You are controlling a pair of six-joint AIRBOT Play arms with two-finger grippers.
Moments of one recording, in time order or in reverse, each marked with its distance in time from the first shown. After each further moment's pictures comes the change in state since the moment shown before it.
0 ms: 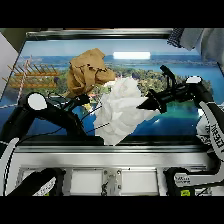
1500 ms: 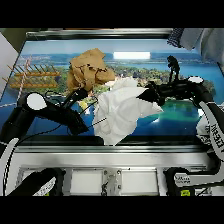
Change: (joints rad) left arm -0.008 0.003 0.000 -0.022 0.086 -0.079; right arm 0.000 0.000 0.000 0.225 -0.063 0.014
